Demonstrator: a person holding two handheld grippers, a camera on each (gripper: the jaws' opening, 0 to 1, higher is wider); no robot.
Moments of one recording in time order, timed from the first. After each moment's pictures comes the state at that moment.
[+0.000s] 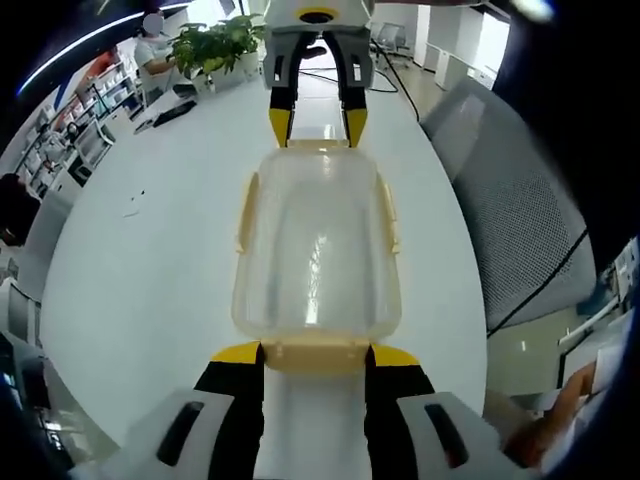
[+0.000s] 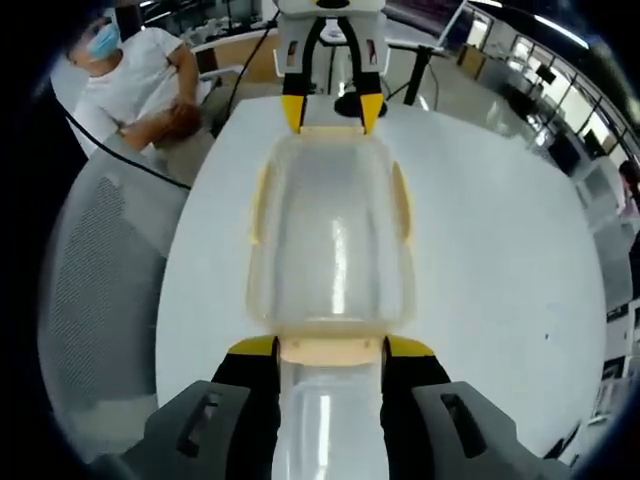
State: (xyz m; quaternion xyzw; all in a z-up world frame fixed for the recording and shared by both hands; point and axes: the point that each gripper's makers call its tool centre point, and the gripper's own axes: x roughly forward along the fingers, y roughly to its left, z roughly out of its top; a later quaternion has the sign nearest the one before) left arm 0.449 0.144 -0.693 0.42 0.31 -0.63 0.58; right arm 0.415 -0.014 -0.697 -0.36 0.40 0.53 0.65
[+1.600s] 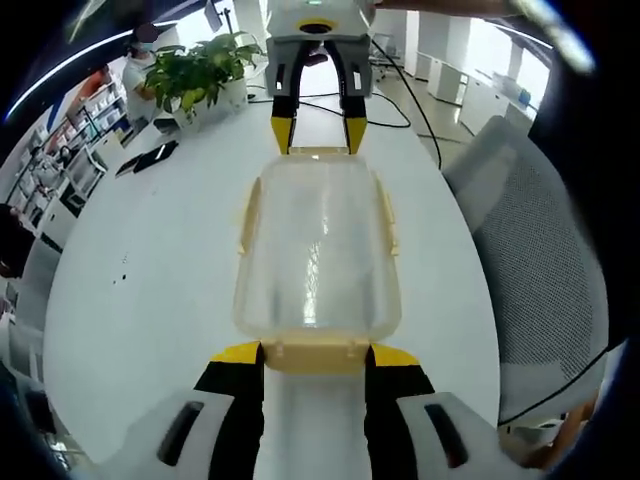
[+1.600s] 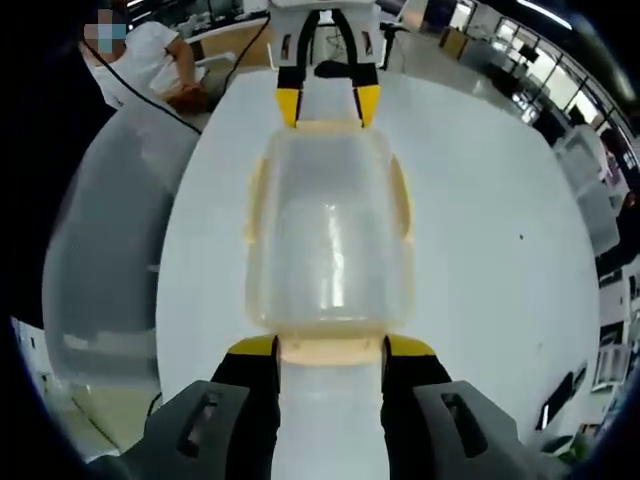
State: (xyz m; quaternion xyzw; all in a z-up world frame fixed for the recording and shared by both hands) left arm 0.442 -0.010 -0.689 0.41 0.28 -0.65 0.57; right arm 0.398 -0.166 -0.690 -0.36 0.43 0.50 0.66
